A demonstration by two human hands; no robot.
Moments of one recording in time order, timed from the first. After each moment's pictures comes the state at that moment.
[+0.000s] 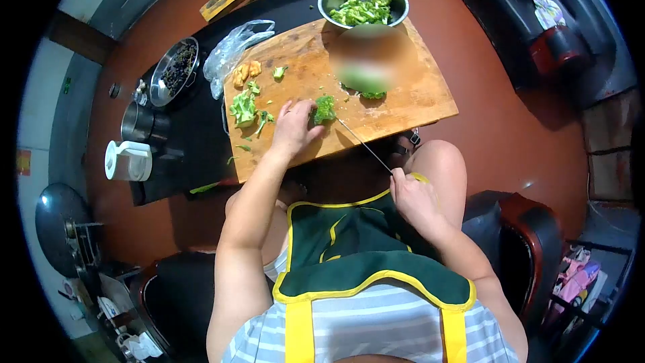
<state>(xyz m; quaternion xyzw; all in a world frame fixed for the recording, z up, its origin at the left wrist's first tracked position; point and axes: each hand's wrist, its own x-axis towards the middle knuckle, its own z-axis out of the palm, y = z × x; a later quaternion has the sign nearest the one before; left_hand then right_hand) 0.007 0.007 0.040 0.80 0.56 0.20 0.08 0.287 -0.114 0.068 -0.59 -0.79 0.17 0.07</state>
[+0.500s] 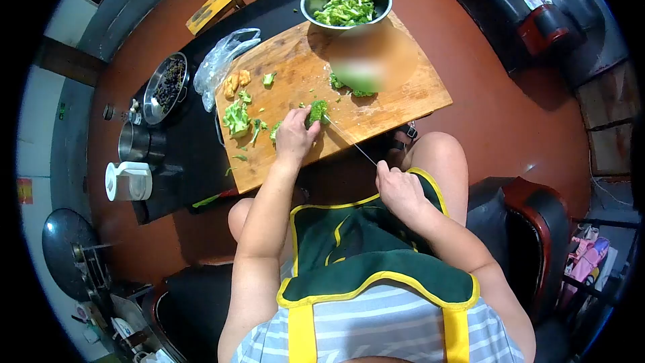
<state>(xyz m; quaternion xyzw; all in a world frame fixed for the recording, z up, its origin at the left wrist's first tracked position) 0.024 0.003 0.025 0.73 0.62 0.28 0.09 0.261 -0.107 0.054 -0.59 -0.78 0.17 0.06</state>
